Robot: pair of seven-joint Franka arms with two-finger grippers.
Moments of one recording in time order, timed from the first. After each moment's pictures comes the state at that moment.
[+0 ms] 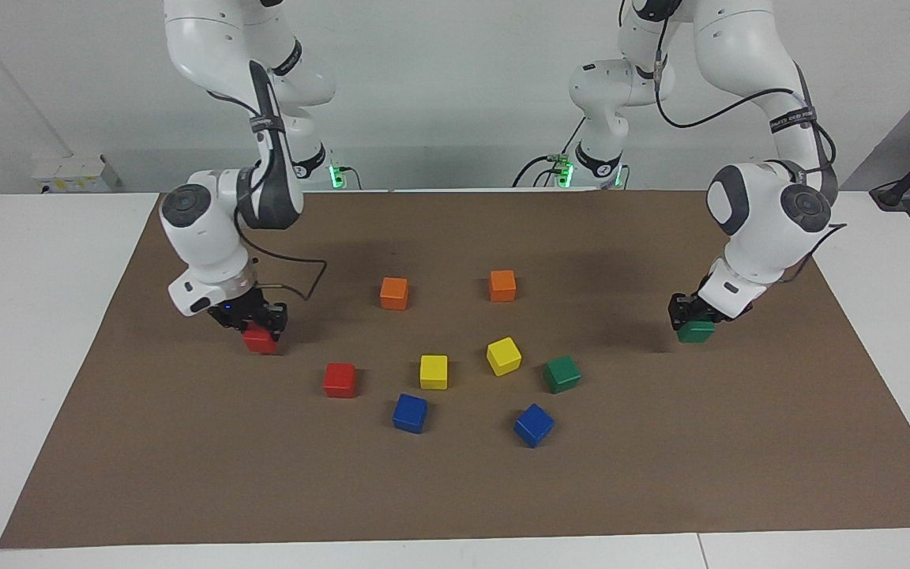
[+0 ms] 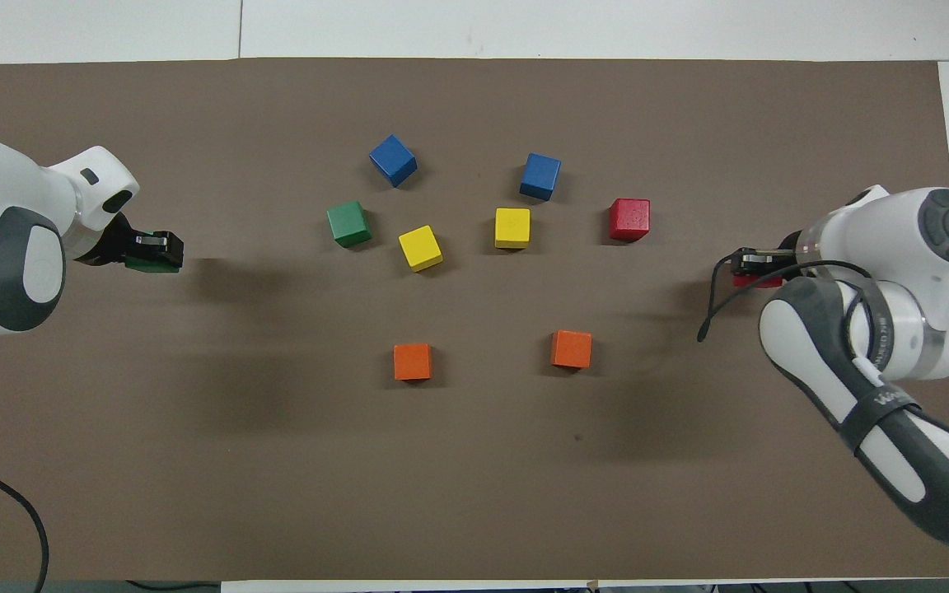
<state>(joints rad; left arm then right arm) 0.04 0.26 -0.06 -1.89 -0.02 2.11 0.10 -0.06 0.18 0.01 -2.13 0.01 2.38 0.05</state>
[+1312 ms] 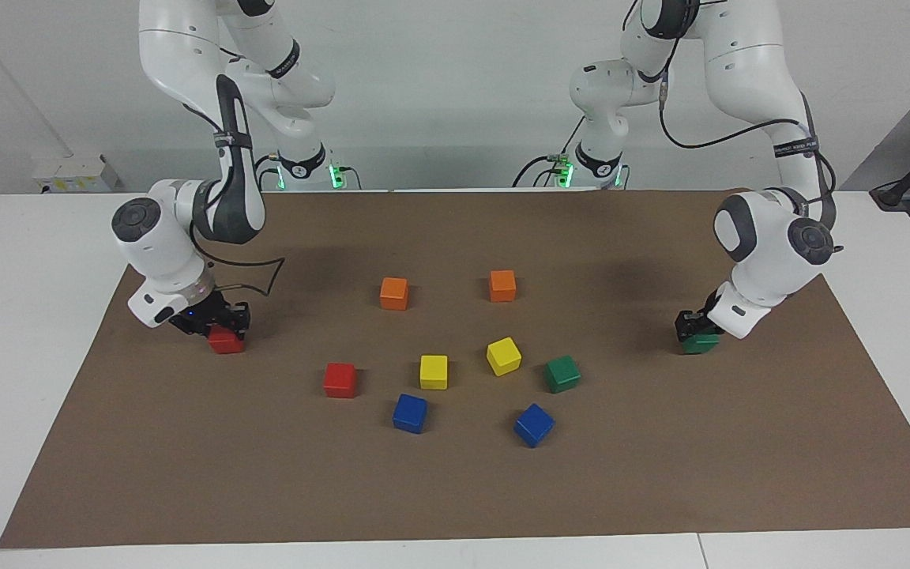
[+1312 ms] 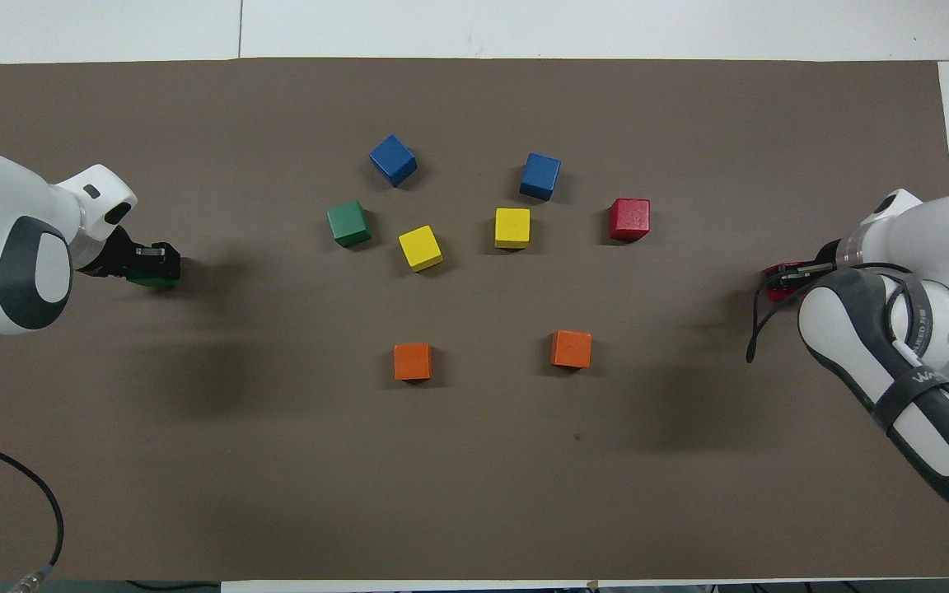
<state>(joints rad) 0.09 0.33 -0.06 -1.93 -0.02 2.18 0.08 -0.15 0.22 0.01 -2.14 0.01 2.36 -0.21</state>
